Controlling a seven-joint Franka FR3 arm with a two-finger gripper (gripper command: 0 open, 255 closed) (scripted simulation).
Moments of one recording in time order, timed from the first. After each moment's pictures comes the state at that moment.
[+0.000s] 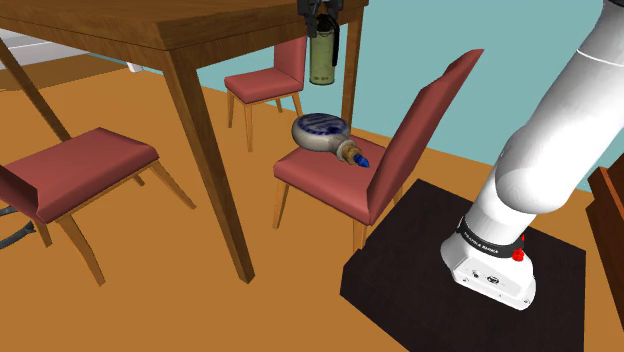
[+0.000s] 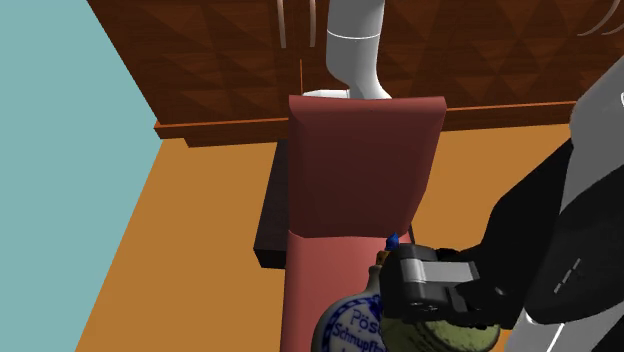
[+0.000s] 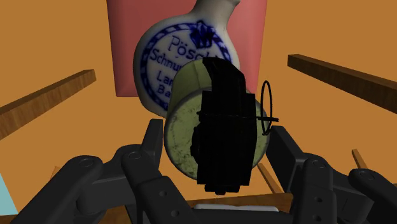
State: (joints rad) arm 0.04 -0.08 0.07 -1.53 0.02 1.39 0.10
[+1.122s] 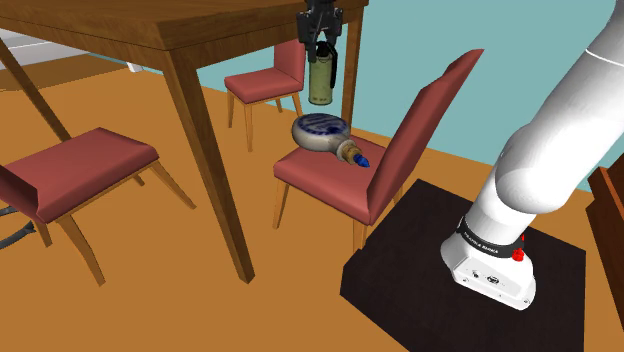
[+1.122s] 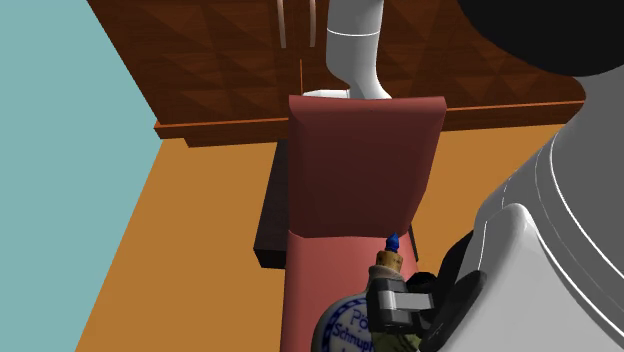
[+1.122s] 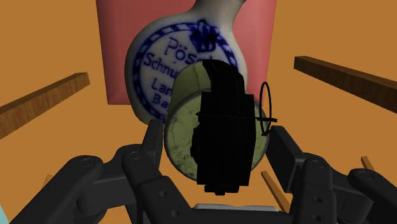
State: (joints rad) arm 0.04 -0.13 0.07 -1.72 0.02 1.54 0.09
